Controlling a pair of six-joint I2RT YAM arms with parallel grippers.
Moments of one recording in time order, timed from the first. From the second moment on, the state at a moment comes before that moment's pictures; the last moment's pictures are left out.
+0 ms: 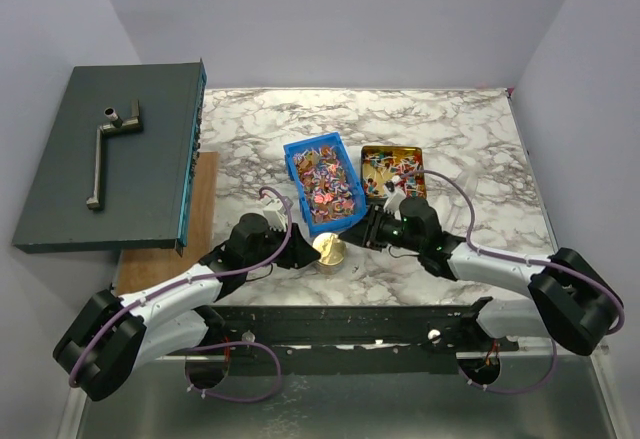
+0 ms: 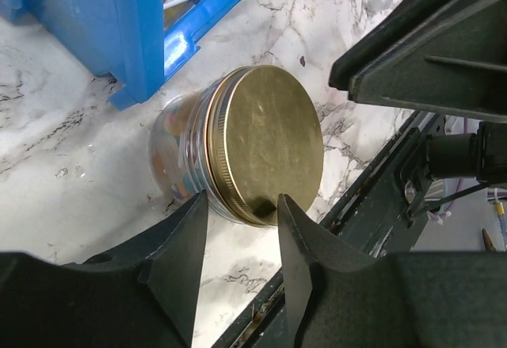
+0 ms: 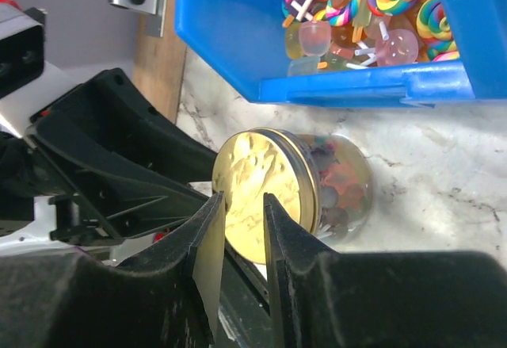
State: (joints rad) left arm -0.67 1.02 0.28 0.27 0.33 -0.66; right arm 0.72 1.26 0.42 0.47 -0.30 0.92
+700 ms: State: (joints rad) left arm -0.66 1.02 0.28 0.27 0.33 -0.66; right arm 0.77 1.43 0.55 0.38 -0.30 0.82
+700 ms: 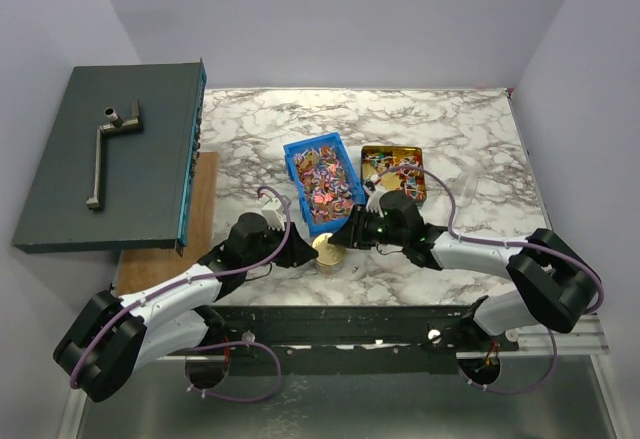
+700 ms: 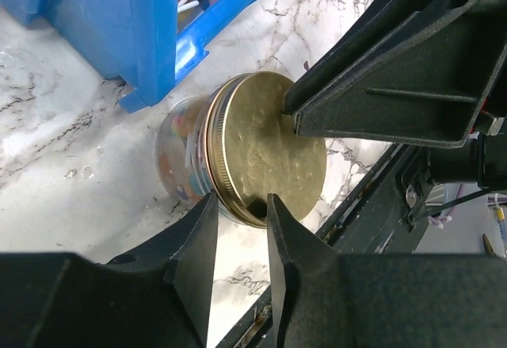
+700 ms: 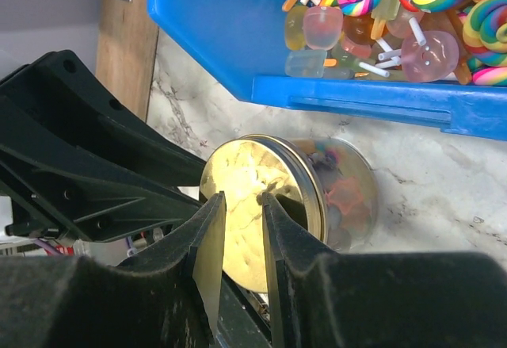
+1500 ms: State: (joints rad) left arm -0.65 1.02 0.22 0.37 0.33 -0.68; right arm 0.87 1.49 0.63 0.34 -0.27 0.79
